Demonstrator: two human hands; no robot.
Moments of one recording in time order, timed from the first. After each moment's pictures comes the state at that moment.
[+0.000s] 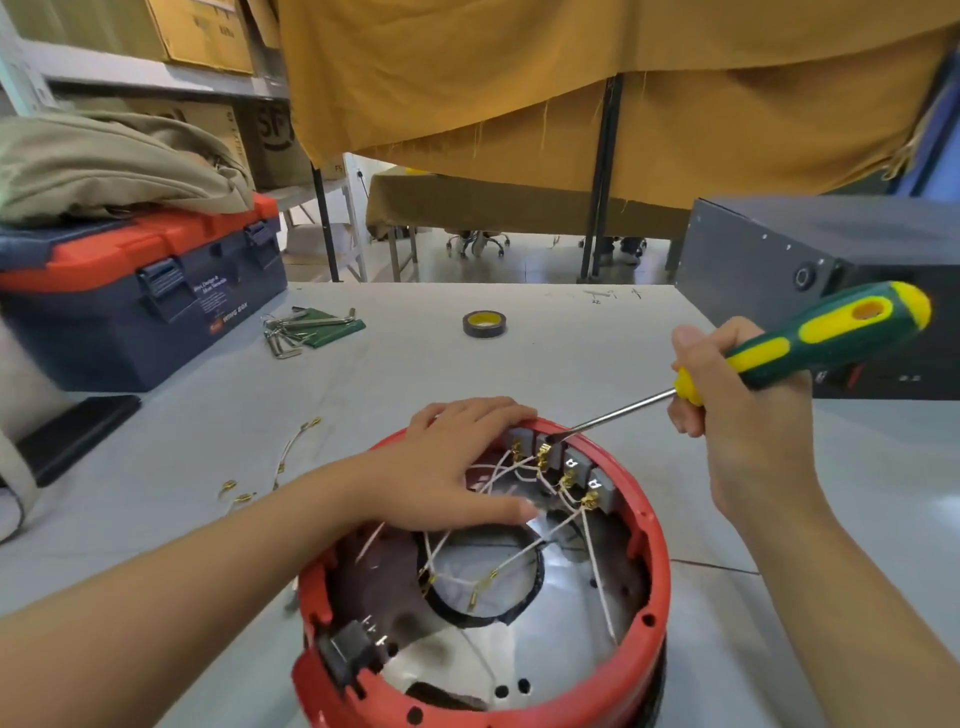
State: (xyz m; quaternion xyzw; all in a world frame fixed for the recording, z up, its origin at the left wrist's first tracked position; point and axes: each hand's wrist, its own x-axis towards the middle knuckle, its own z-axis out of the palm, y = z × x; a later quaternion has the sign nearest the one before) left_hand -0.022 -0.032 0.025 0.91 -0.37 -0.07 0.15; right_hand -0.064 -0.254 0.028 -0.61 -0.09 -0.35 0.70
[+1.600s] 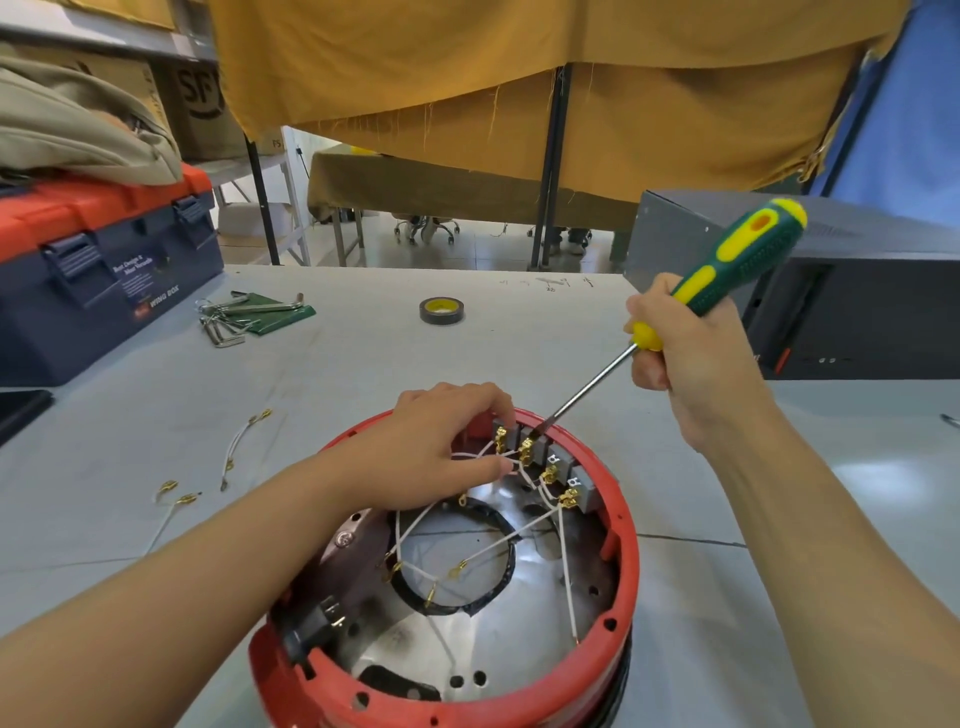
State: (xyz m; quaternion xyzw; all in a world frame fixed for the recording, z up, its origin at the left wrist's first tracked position) left_hand -0.014 -0.040 0.018 0.88 -0.41 -0.04 0.25; right_hand -0.051 -0.259 0.060 -0.66 -0.01 -0.27 0.70
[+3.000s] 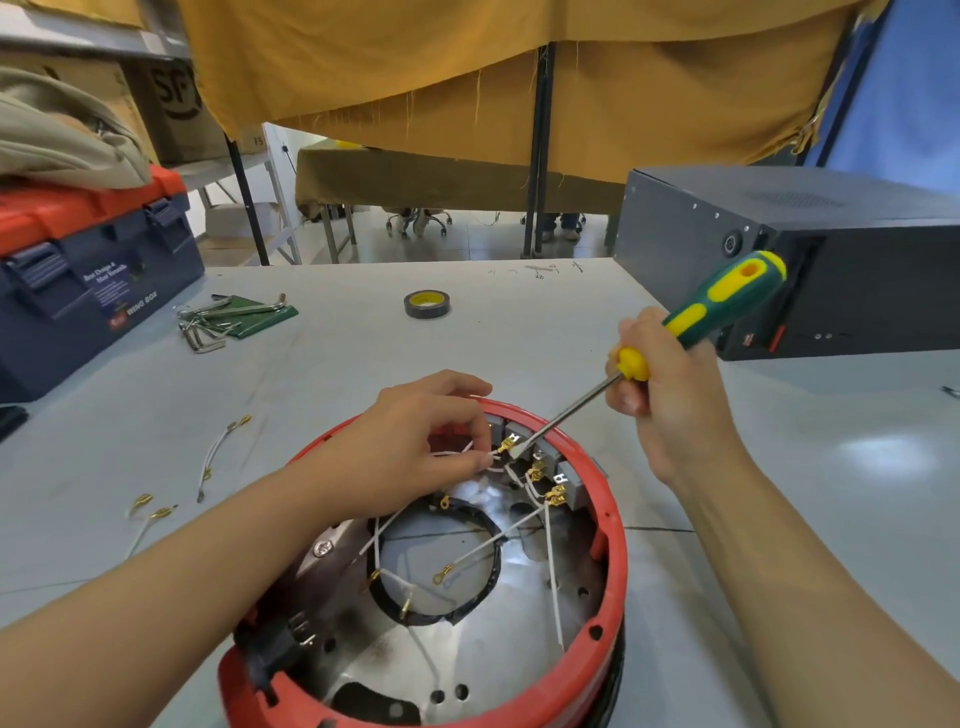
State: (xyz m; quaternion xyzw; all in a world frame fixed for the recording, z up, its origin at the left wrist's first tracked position) left_hand -0.015 -0.046 0.017 0.86 -0.41 -0.01 0.29; right_hand -0.049 -0.262 0.015 -0.57 0.00 -0.26 0.78
